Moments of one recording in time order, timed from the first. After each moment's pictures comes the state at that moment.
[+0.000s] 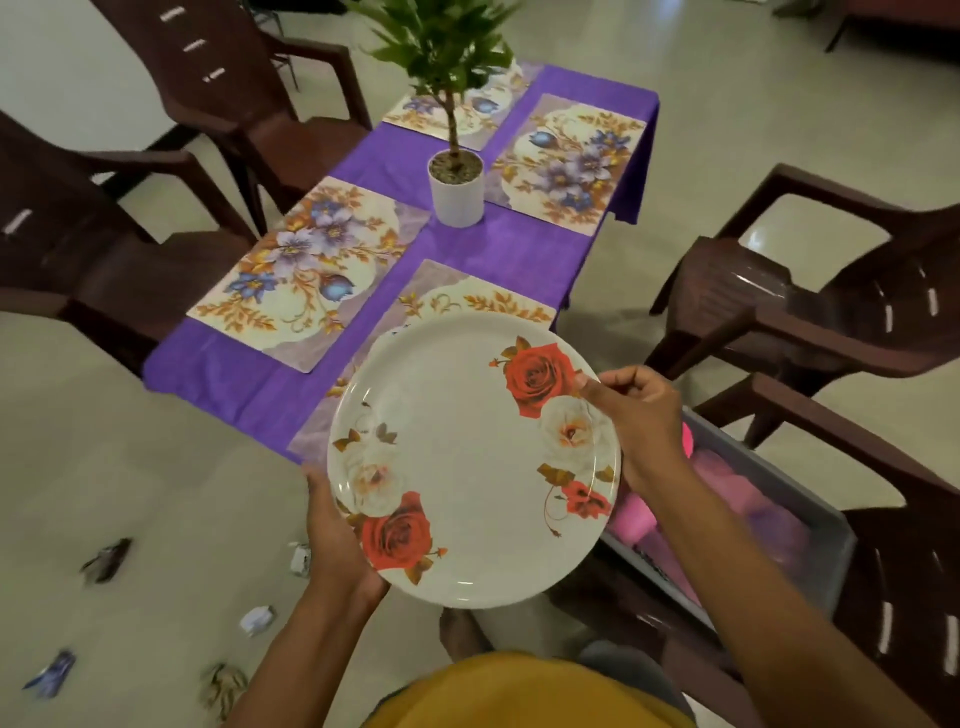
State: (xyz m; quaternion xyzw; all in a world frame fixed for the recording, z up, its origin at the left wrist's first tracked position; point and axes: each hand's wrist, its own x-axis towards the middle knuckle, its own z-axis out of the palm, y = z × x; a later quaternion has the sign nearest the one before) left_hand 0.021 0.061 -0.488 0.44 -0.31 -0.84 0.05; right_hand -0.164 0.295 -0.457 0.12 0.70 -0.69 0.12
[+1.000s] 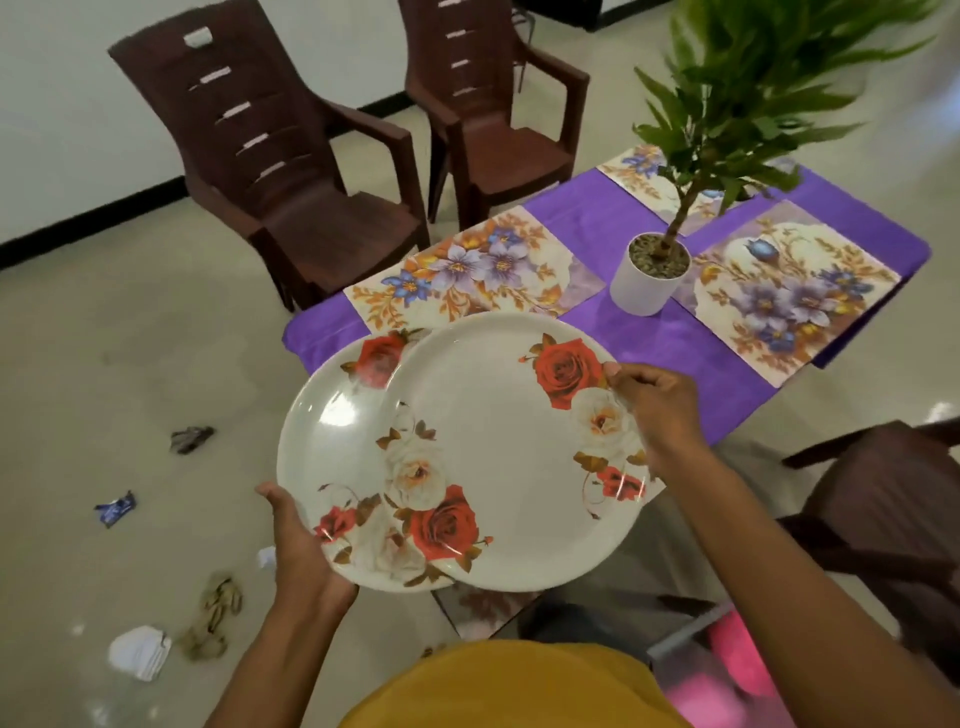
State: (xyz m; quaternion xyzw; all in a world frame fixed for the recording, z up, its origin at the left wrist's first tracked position) left_hand 0.008 -0.033 -0.498 0.48 -0.17 -0.80 0.33; right_hand -0.329 0.096 -0.466 -0.06 0.77 -0.59 0.25
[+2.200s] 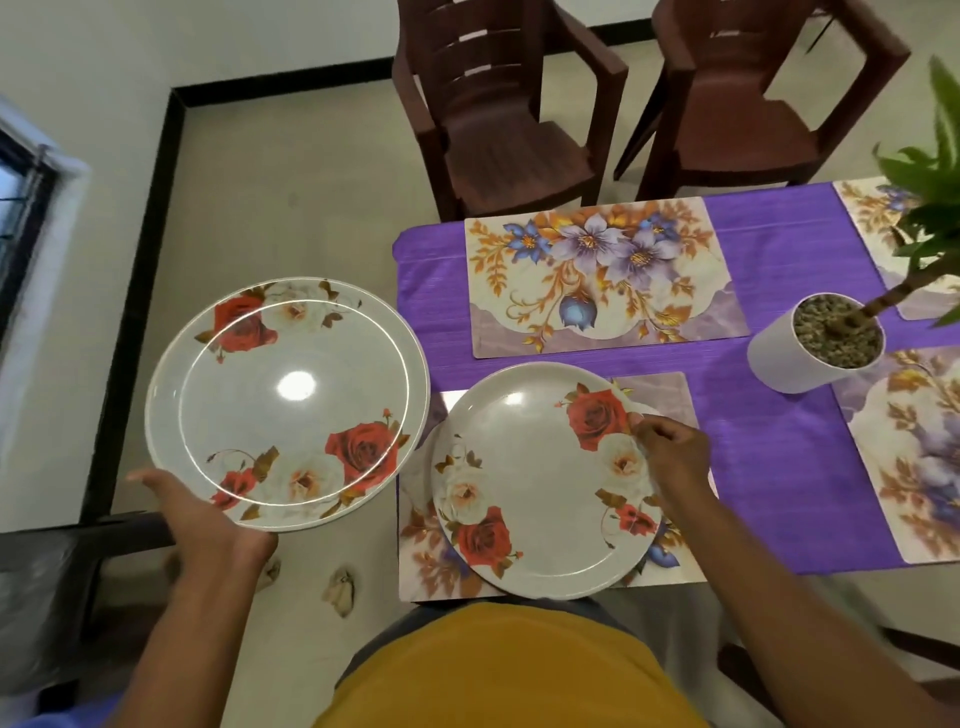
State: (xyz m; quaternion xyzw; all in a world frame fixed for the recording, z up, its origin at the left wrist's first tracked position) left_hand 0.036 0.030 -0.478 0.58 0.02 -0.55 0.60; right_hand -0.418 0.051 -0.600 -0.20 0.79 -0.43 0.39
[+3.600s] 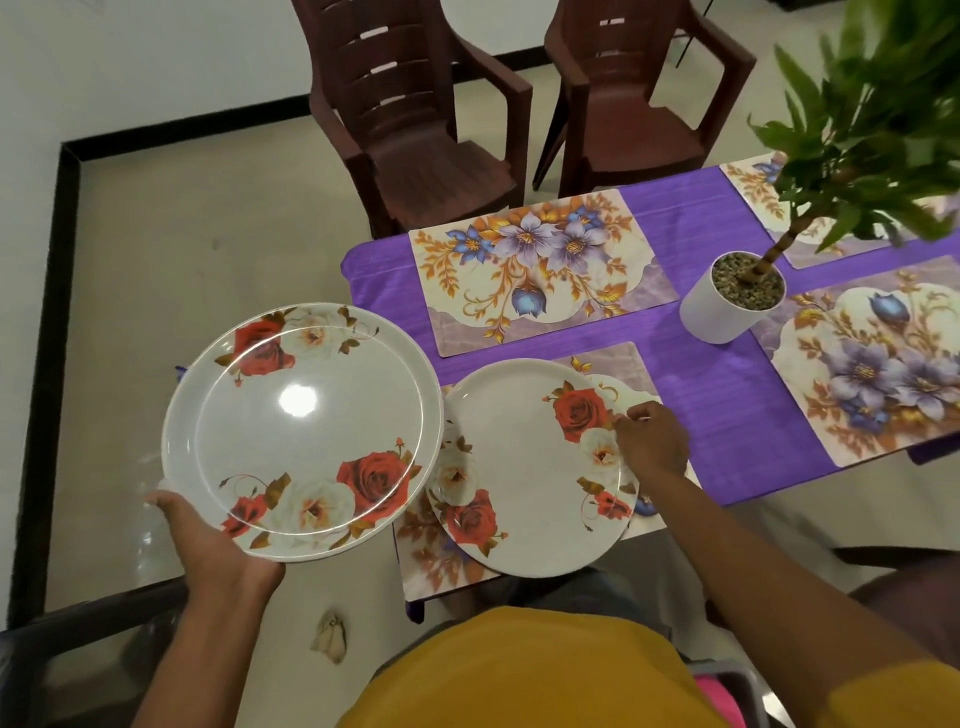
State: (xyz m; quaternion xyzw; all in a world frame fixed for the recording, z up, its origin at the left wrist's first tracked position) left_hand 0.050 0.034 -0.492 0.56 -0.01 -0.63 0.54; right_hand -0.390 0.087 -0.573 -0.24 0.91 -0.25 0.23
